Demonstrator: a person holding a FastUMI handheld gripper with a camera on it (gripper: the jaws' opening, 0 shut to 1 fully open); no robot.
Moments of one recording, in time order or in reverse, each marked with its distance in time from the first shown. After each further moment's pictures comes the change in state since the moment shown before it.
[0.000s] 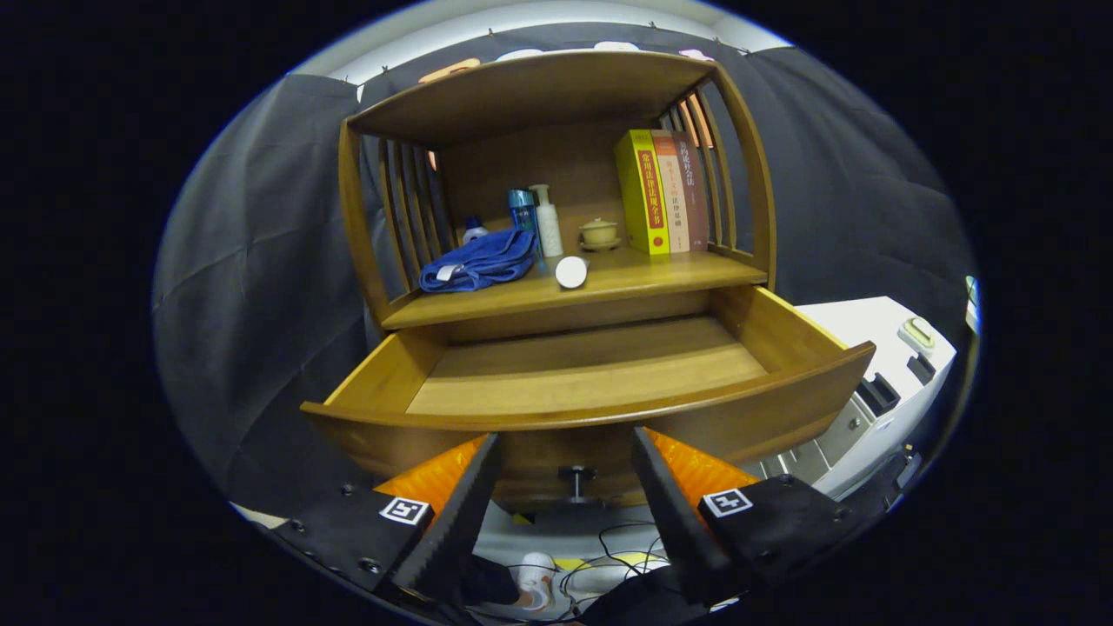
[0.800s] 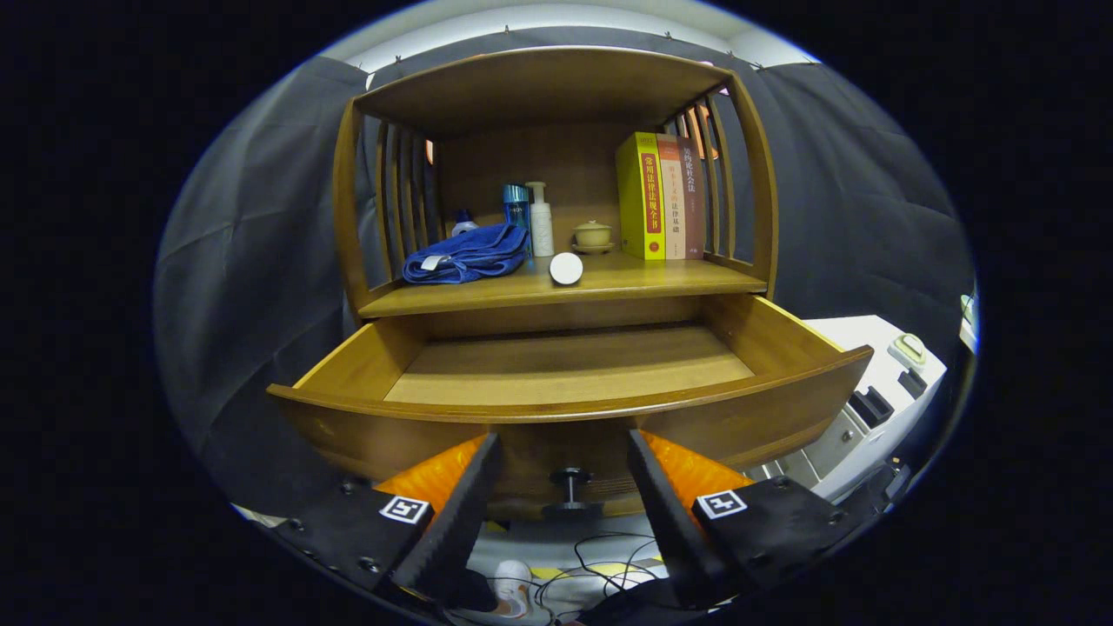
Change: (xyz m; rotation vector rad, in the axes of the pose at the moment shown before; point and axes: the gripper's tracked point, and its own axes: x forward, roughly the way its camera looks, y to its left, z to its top) arm 0.024 -0.005 0.000 -0.058 -0.040 -0.070
